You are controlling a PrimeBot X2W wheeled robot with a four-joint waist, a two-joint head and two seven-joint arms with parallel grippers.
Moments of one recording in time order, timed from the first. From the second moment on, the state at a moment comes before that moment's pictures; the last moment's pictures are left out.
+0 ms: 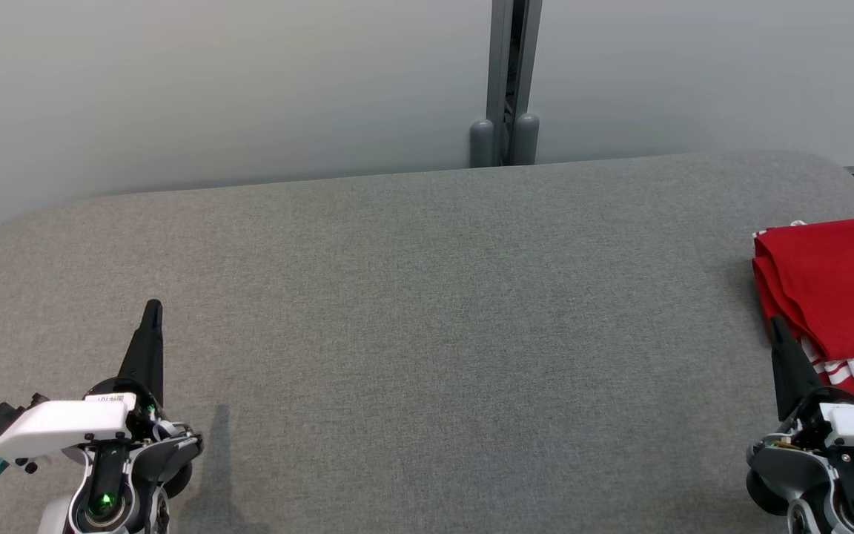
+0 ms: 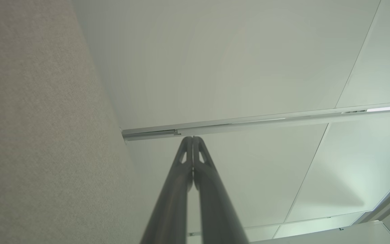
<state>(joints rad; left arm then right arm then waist) -0.23 0.05 0.13 0.38 -1.60 -0.13 0.14 -0.18 -0.05 -0.12 0.32 1.60 0.13 0.08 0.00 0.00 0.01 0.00</state>
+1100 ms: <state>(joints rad) -0.23 0.05 0.13 0.38 -1.60 -0.13 0.14 -0.18 -0.05 -0.12 0.32 1.60 0.13 0.08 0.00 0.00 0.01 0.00</state>
